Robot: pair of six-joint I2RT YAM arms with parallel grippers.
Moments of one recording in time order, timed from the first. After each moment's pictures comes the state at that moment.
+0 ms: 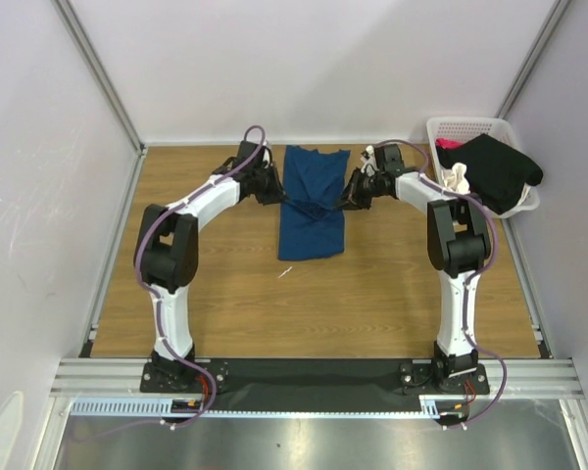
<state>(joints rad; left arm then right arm) -0.36 2.02 1.56 -0.36 0.23 -0.59 0.24 2.16 1.60 -0.35 -0.68 0.59</state>
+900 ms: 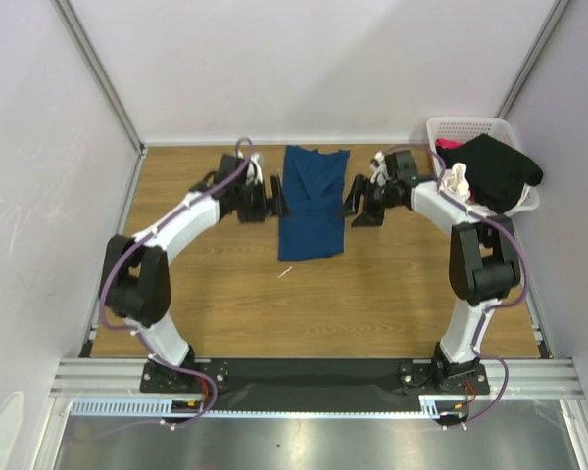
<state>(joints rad) -0.34 1.75 1.37 -0.45 0.28 -0.45 0.23 1.91 1.42 -0.46 -0.62 0.52</state>
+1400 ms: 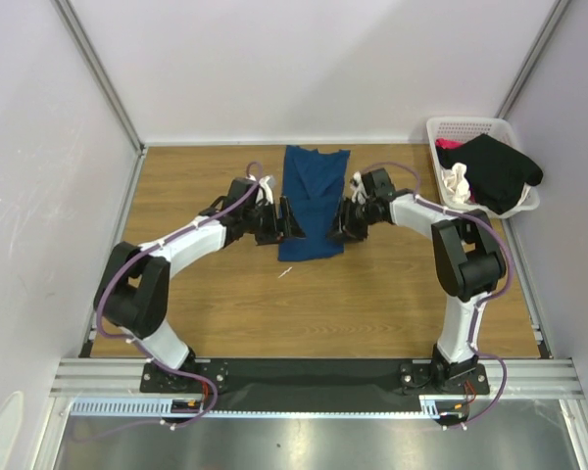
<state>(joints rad) -0.44 1.63 1.05 -0.21 0.40 -0.59 0.36 1.91 1.32 -0.37 -0.58 0.56</state>
